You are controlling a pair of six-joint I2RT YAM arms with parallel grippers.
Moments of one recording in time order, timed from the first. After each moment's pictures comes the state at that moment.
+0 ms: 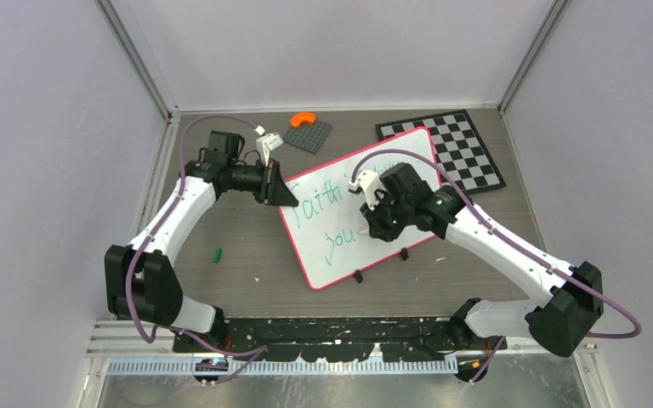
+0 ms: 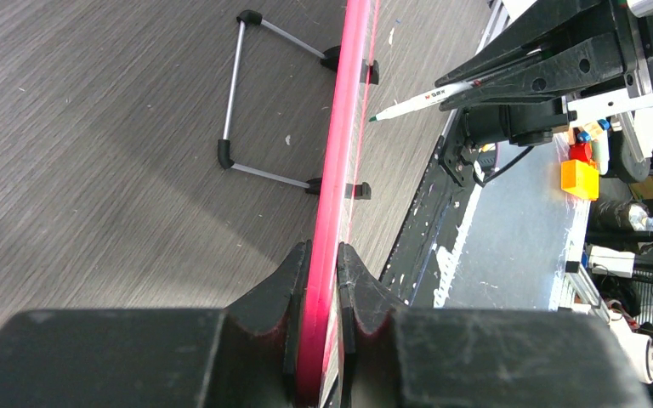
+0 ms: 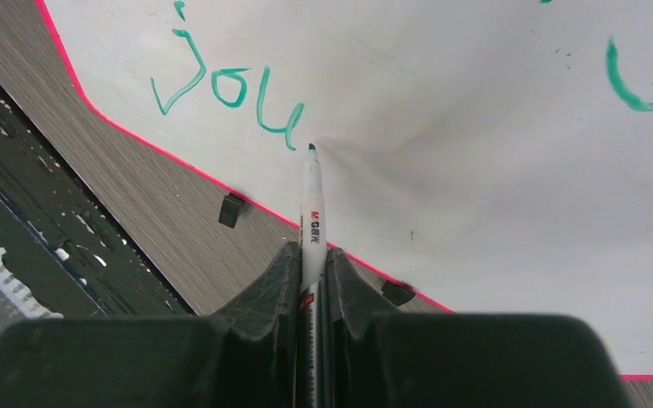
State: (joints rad) left arm -0.22 1.44 1.17 -0.63 0.97 0.05; right arm 0.70 1.25 1.10 -0.77 -0.17 -0.16
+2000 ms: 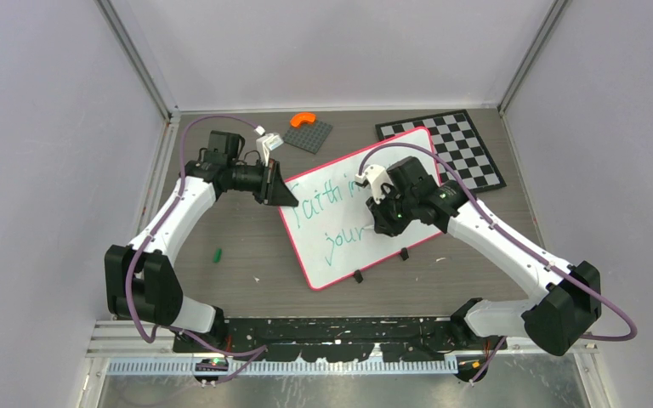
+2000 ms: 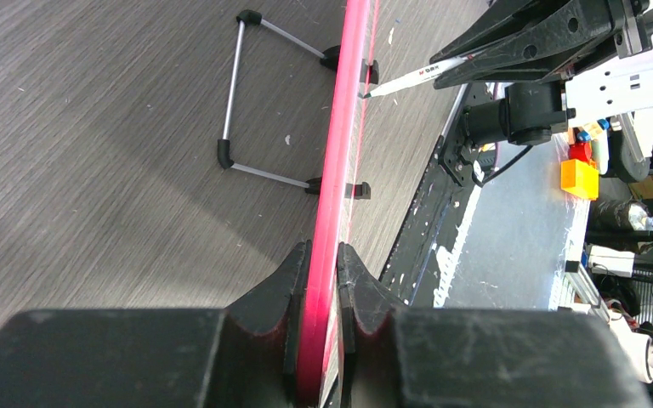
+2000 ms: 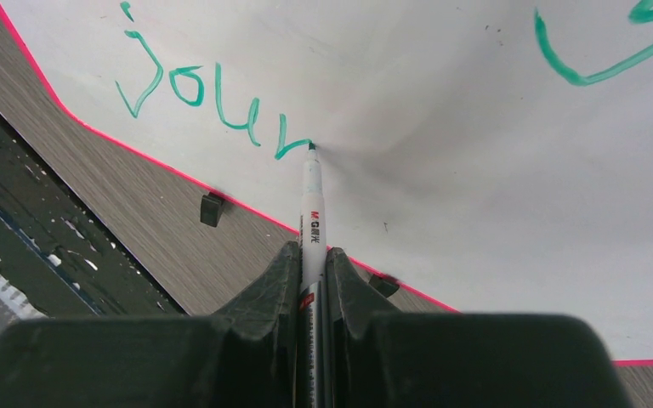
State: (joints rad) left arm -0.22 1.44 1.17 -0.63 0.97 0.05; right arm 0.63 1.27 1.10 -0.78 -0.20 -0.17
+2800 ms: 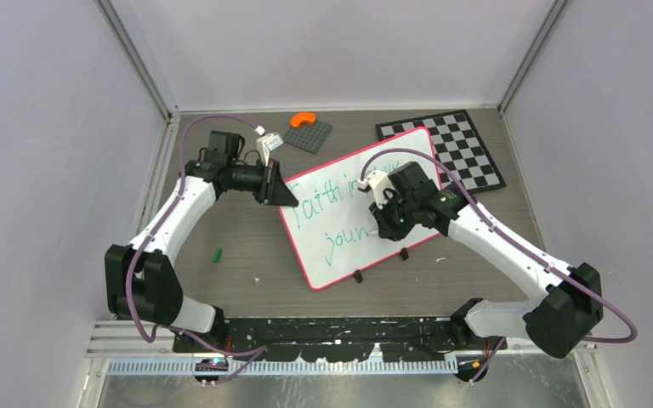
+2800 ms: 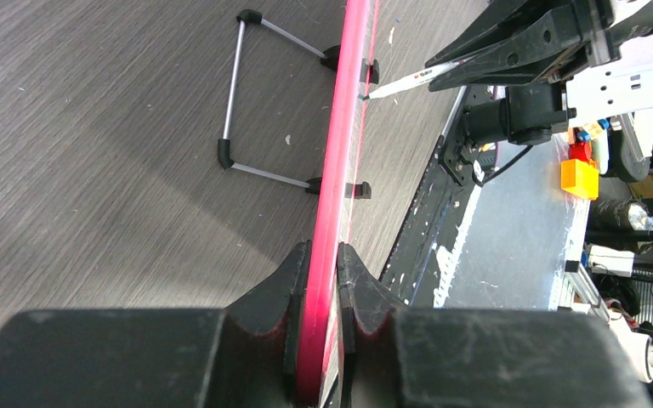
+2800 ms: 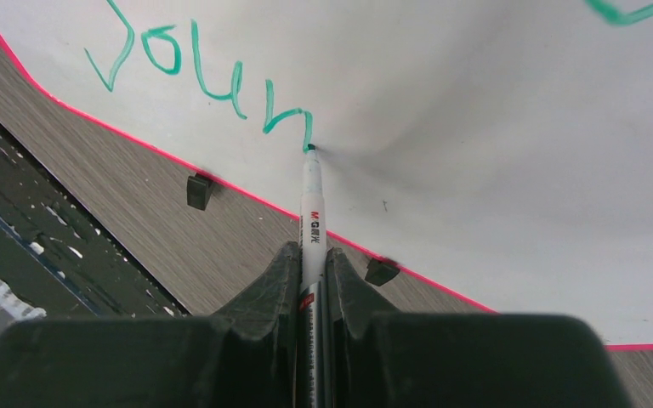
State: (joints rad) left arm -0.22 1.44 1.17 -0.63 0.97 0.06; right arm 0.62 1.25 1.04 -0.78 -0.19 -0.18
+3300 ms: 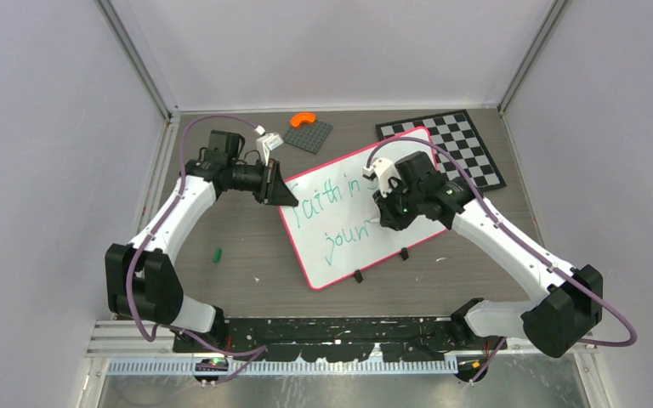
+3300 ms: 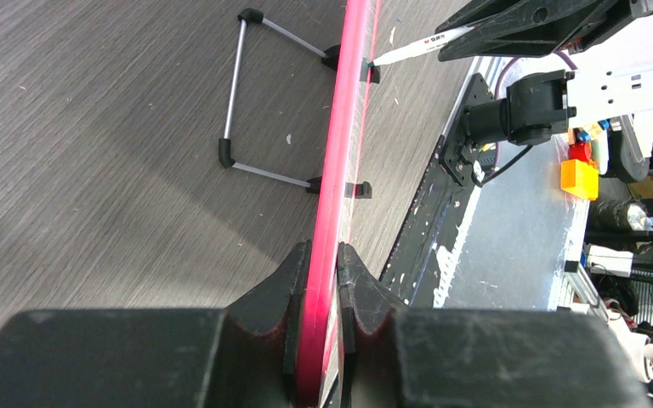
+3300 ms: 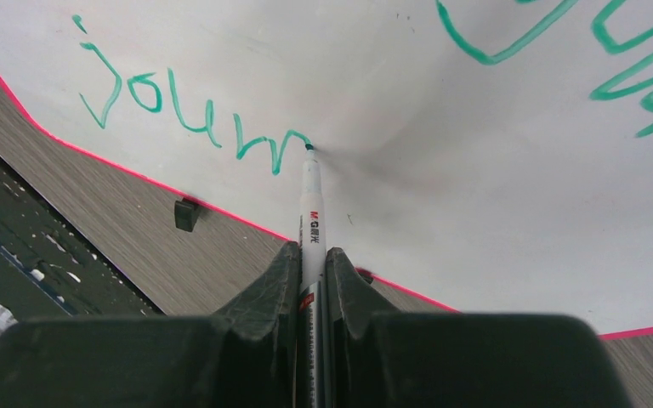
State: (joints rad) left arm -0.22 1.44 1.18 -0.63 0.97 0.06; right arm 0.57 1.26 1.12 -0.78 -0.19 -0.18
